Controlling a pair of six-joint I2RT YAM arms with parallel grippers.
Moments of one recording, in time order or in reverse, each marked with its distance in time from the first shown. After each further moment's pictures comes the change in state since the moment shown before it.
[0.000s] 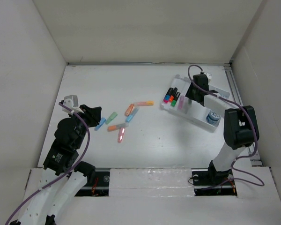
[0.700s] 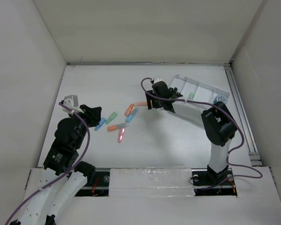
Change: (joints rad) left arm 0.000 0.002 0.000 0.000 0.000 0.000; right arm 0.426 0.155 0.163 0.008 -0.094 -0.204
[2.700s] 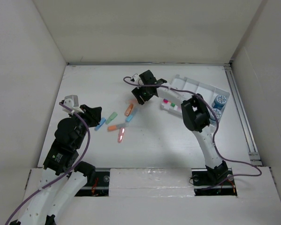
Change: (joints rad) left arm 0.000 0.000 0.000 0.000 0.007 0.004; right arm -0.014 0.502 0.709 -0.419 -0.283 -0.463
